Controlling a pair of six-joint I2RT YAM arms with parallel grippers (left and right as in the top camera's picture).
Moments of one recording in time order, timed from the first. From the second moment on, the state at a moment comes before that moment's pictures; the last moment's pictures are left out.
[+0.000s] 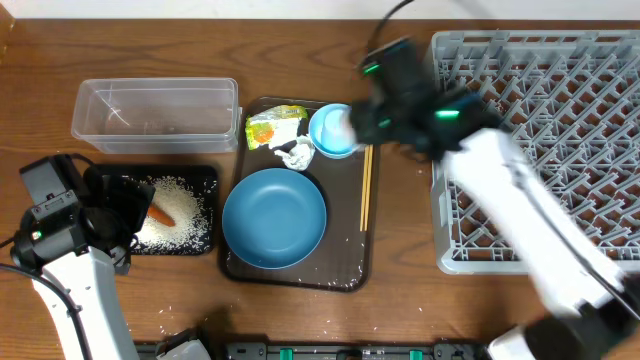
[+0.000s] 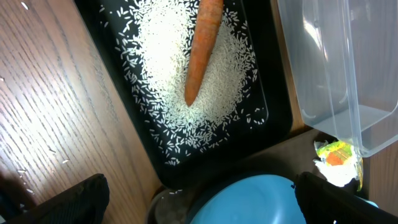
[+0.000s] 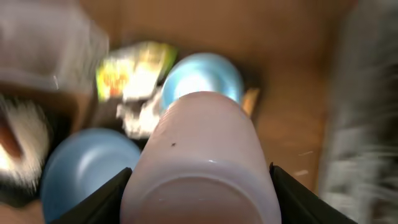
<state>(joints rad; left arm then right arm) 0.50 1.13 1.05 -1.12 0.11 -0.78 0.50 1.64 1.71 -0.97 0.01 0.34</state>
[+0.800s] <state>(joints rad) 0.50 1.13 1.05 -1.12 0.11 -0.78 -0.53 1.73 1.75 -0.86 0.07 0.25</state>
